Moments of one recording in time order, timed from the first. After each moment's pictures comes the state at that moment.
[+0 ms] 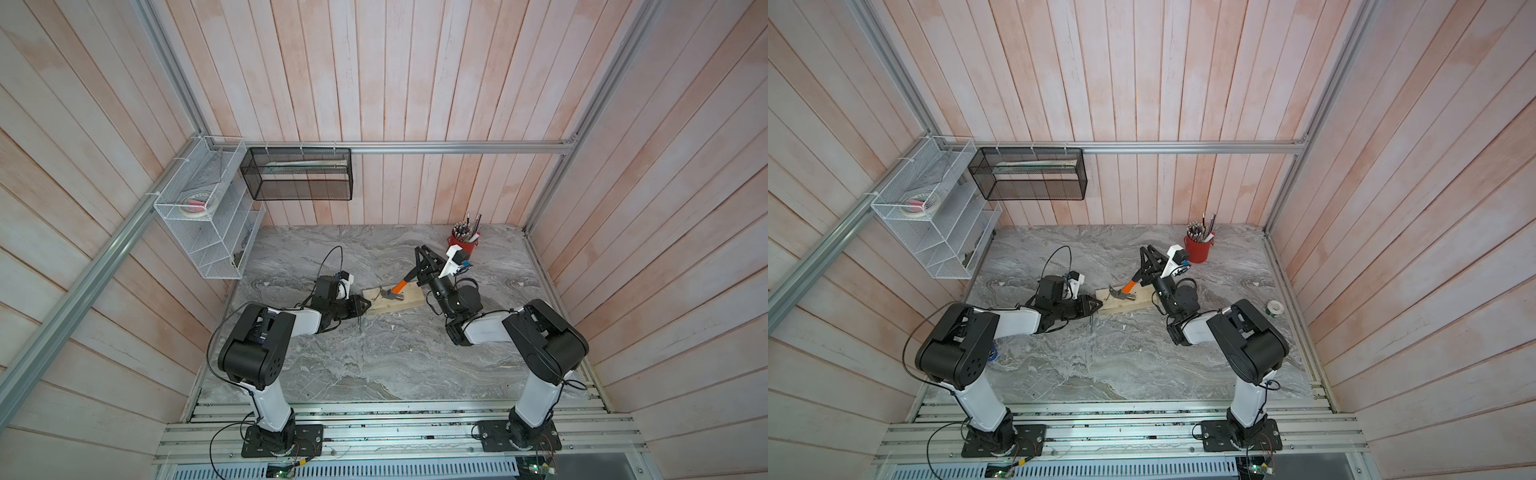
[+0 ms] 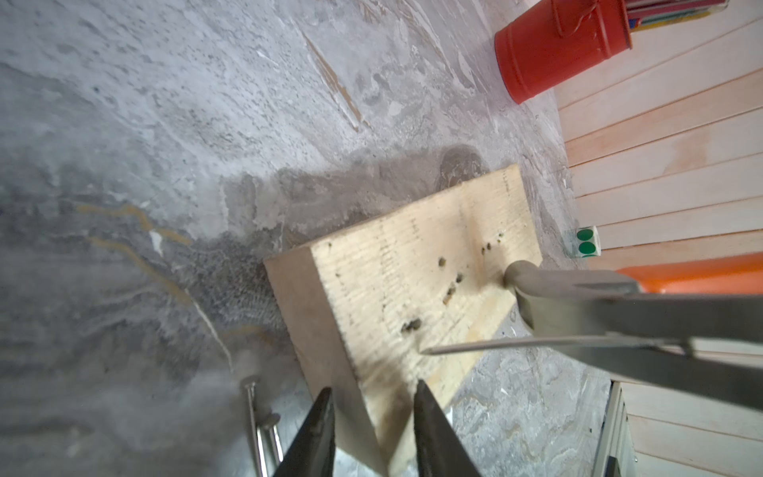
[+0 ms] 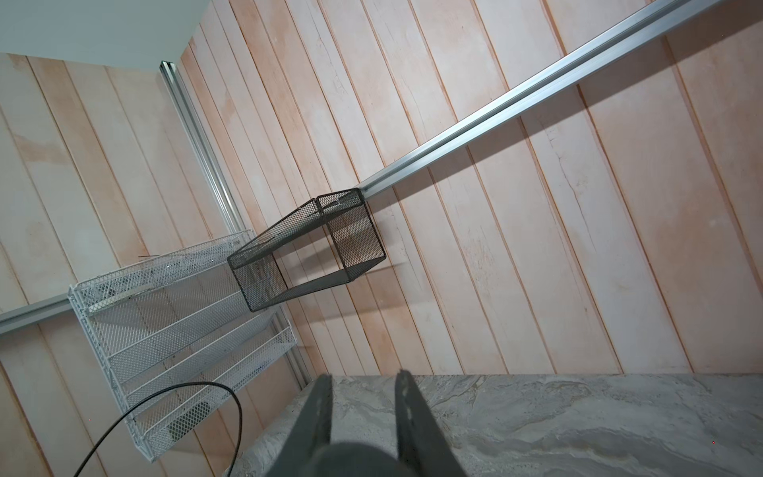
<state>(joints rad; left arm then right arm) -0.30 1.75 0.77 0.26 0.54 -0.50 0.60 1.79 0.73 1.46 0.06 0.44</state>
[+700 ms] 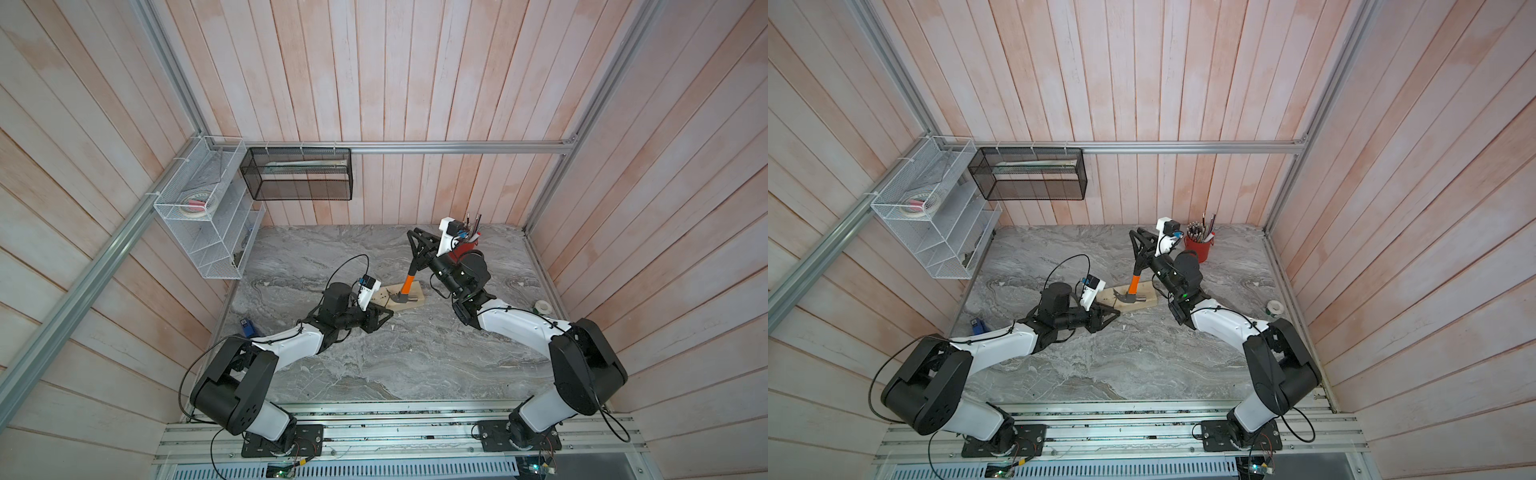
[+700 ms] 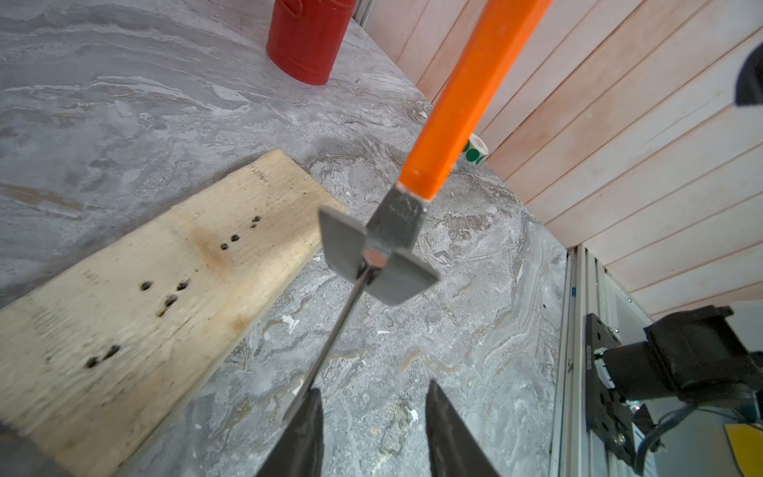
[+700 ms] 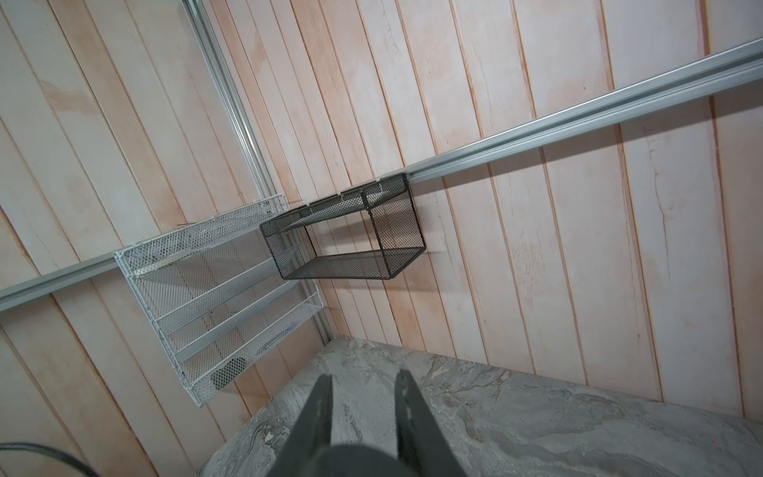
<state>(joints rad) -0.51 1.50 0.66 0.34 0.59 -0.20 0.59 1.57 0.96 0.86 -0.11 0.39</state>
